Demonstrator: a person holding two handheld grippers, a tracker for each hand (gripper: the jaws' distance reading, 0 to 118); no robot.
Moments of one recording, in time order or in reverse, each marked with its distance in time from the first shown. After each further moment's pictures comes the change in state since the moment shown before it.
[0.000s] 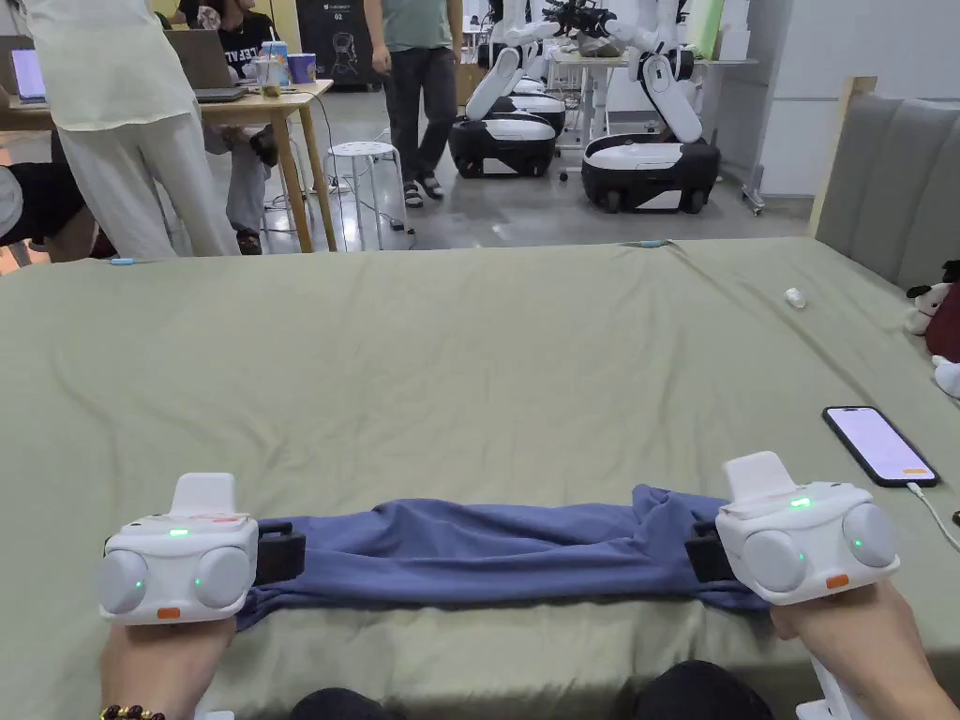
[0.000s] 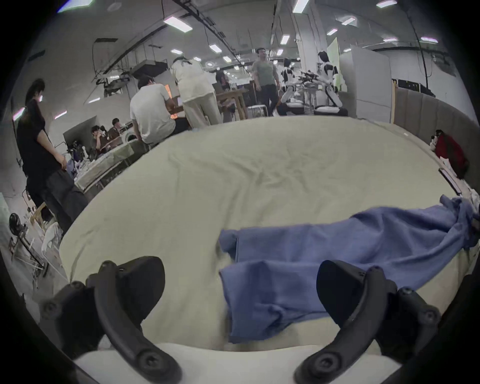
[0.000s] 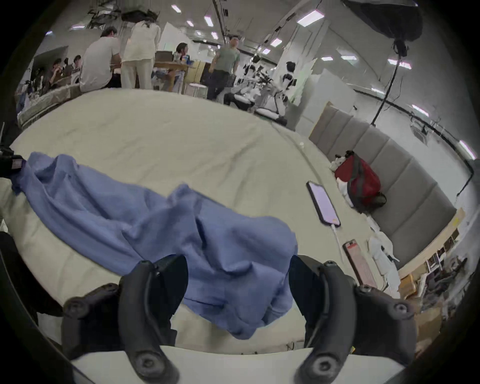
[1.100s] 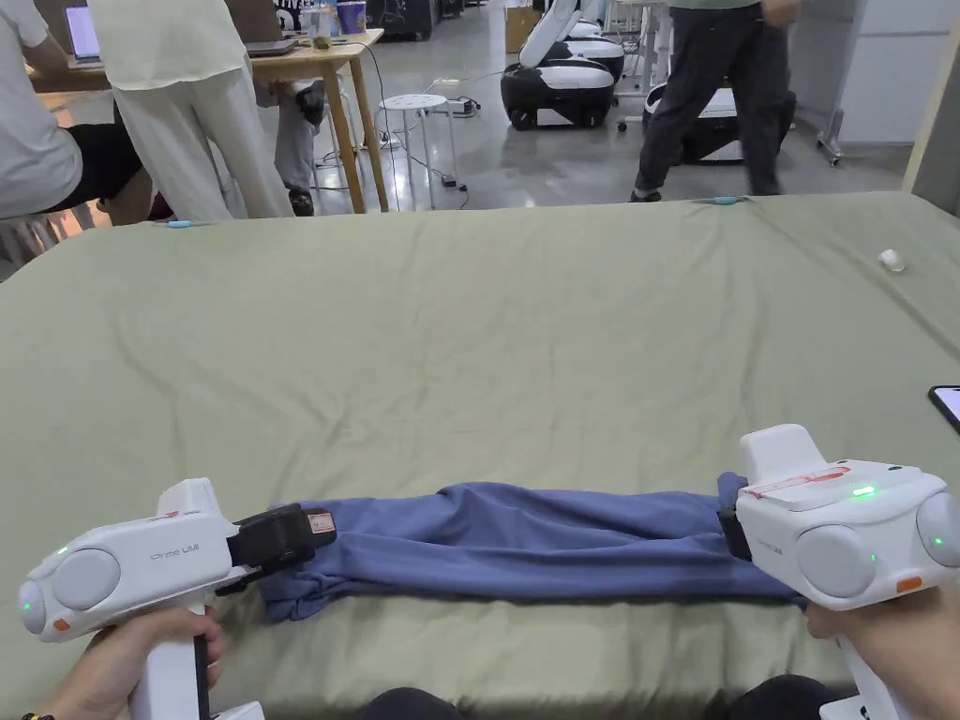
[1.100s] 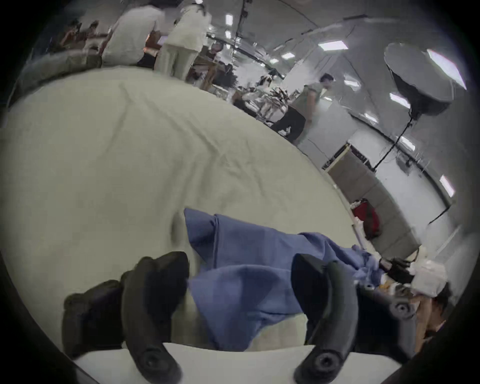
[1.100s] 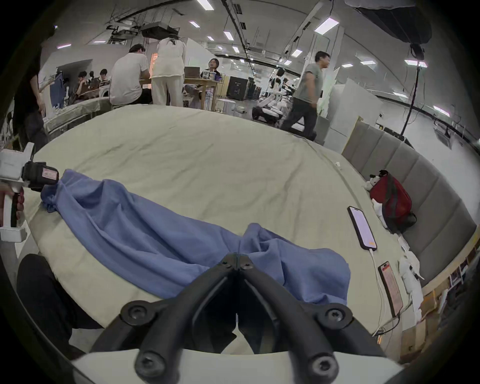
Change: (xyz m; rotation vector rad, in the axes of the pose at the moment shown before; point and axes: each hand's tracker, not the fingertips) left arm -0.094 -0.029 -0.077 -0.155 -0.690 0.493; right arm -0.049 0.029 0.006 0.058 0.188 0.026
